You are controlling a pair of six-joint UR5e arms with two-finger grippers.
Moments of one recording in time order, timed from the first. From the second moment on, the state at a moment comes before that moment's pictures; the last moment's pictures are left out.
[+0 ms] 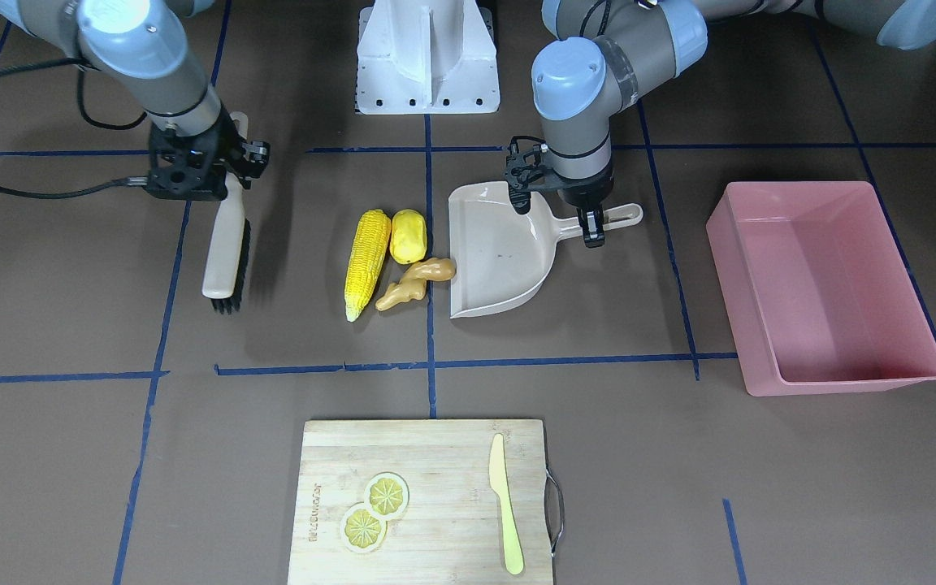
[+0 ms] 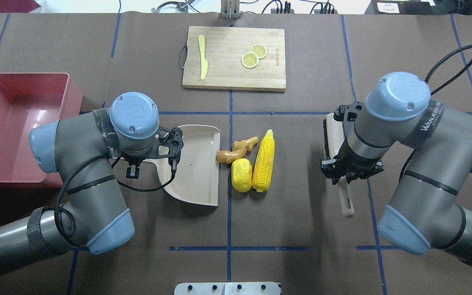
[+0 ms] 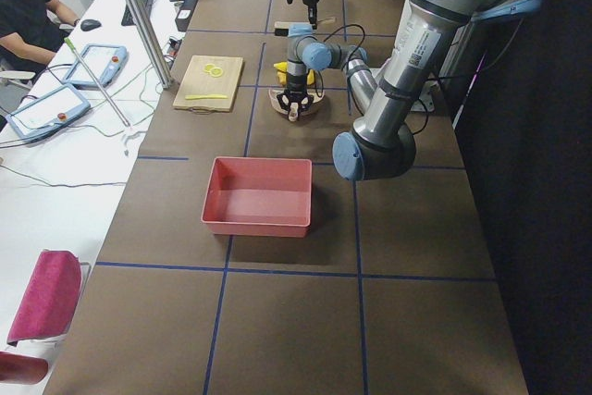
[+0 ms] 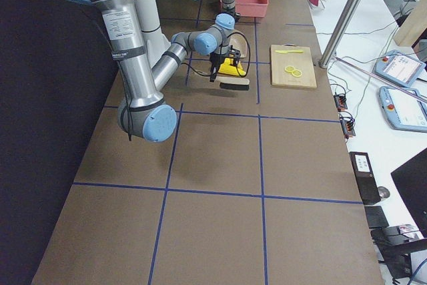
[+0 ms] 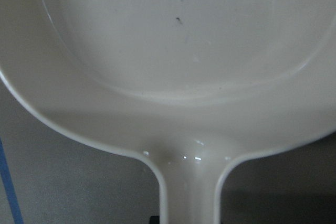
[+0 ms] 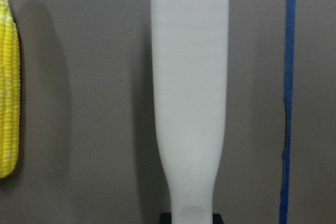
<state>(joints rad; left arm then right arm) -0.54 -2.15 -1.80 -1.23 -1.74 0.47 0.62 -1.23 2.01 -1.82 2.10 1.08</state>
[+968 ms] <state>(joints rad) -0.54 -2.15 -1.79 -1.23 -1.74 0.47 0.52 -0.98 1.75 -1.84 2.05 1.08</state>
